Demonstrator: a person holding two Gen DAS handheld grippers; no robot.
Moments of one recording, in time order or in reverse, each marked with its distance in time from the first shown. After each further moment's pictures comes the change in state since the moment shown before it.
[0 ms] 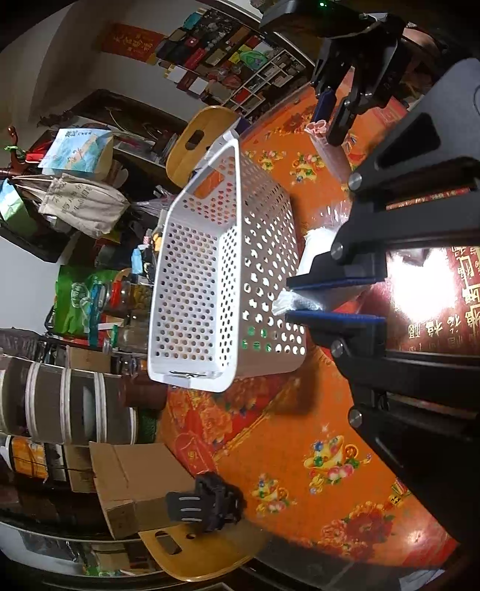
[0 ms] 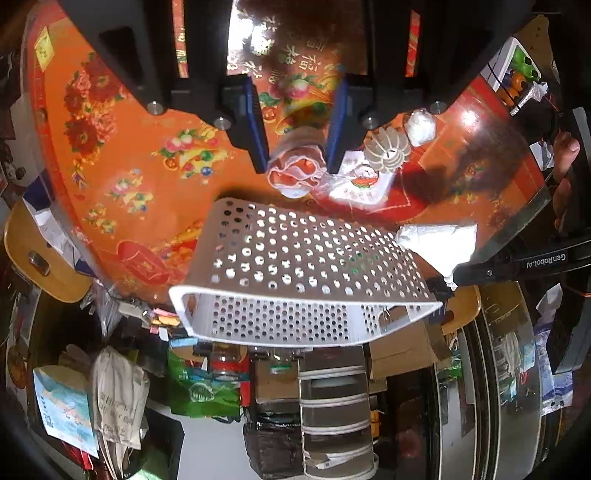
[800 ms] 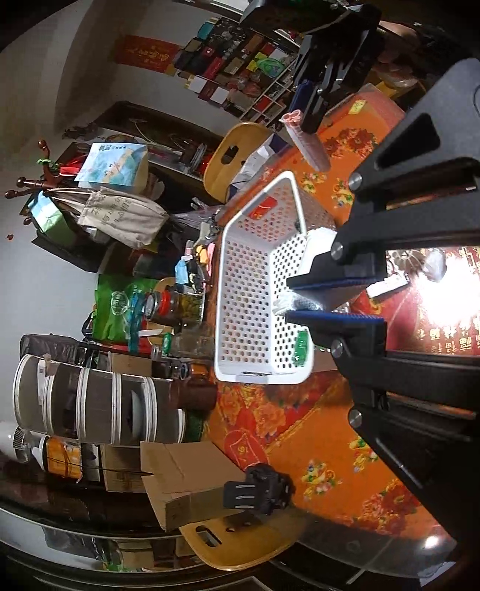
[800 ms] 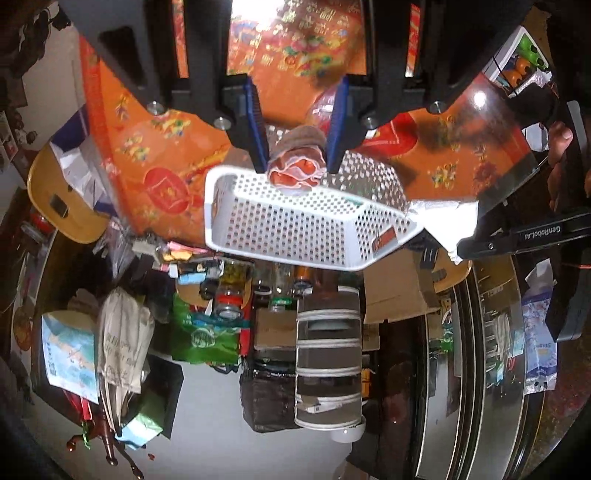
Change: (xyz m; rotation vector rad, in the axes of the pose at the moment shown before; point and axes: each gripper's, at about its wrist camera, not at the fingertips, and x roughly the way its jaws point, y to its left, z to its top) left arm -0.072 -0.012 0.056 0.006 -0.115 -0.024; right arm -0.070 0.003 0.073 -0.058 -0.151 -0.029
